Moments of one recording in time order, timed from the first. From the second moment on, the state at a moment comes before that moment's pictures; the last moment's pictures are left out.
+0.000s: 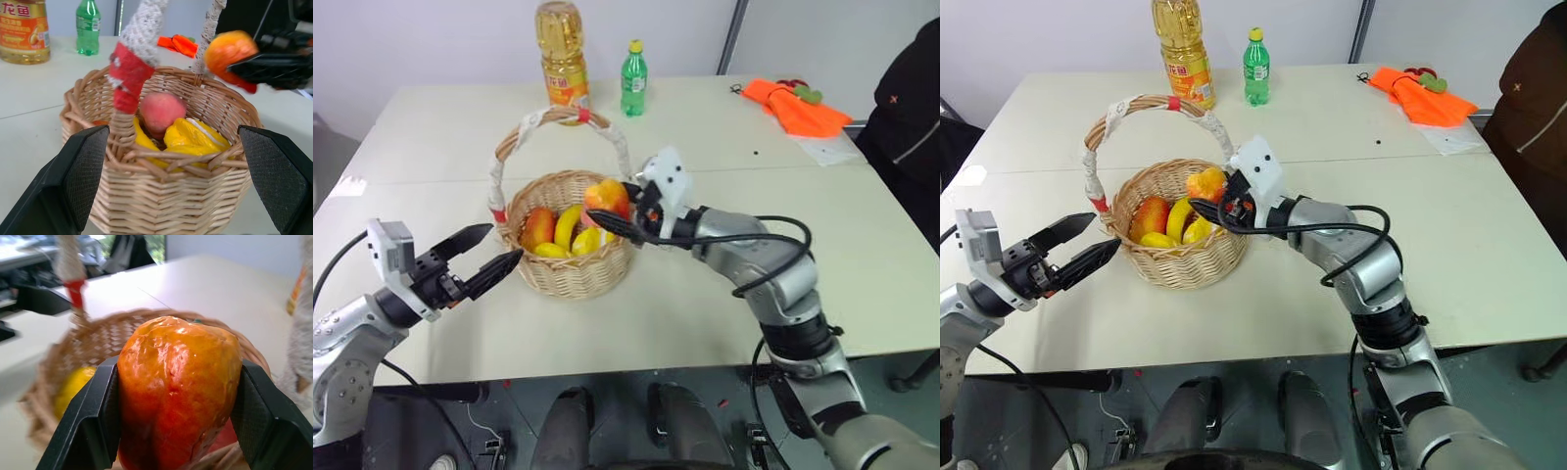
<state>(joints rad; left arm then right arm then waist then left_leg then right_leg) 0.09 0.65 0.49 -0.39 -0.85 0.51 -0.83 -0.68 -0.25 0.23 -0.29 0.43 0.82 0.45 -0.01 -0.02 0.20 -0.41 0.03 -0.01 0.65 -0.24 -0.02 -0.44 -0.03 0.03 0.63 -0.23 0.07</state>
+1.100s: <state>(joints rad) 0.14 0.66 0.50 -0.44 -0.88 0.51 -0.83 -0.73 -0.16 0.07 -0.01 0.36 0.66 0.38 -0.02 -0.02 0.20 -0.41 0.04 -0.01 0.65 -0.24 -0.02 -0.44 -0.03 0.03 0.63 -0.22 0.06</state>
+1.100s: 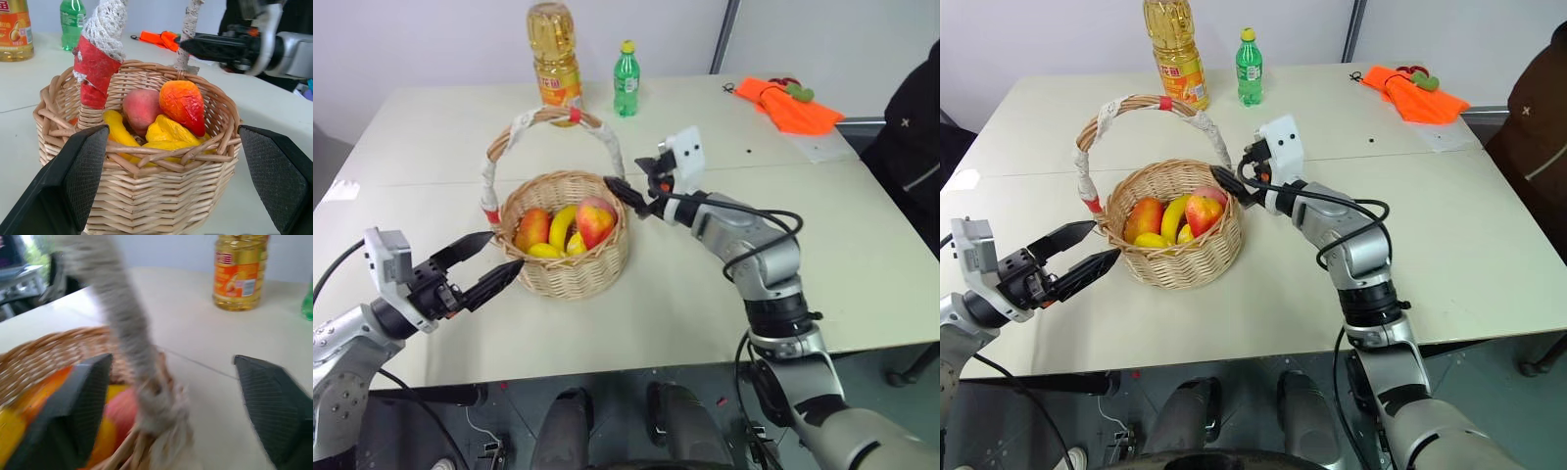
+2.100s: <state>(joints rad) -0.02 0.58 0.33 -0.43 -0.81 0.50 -0.73 -0.72 -0.52 -0.37 0.33 0.28 0.40 0.18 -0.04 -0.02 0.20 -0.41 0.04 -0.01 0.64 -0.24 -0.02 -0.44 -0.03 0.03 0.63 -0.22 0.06</state>
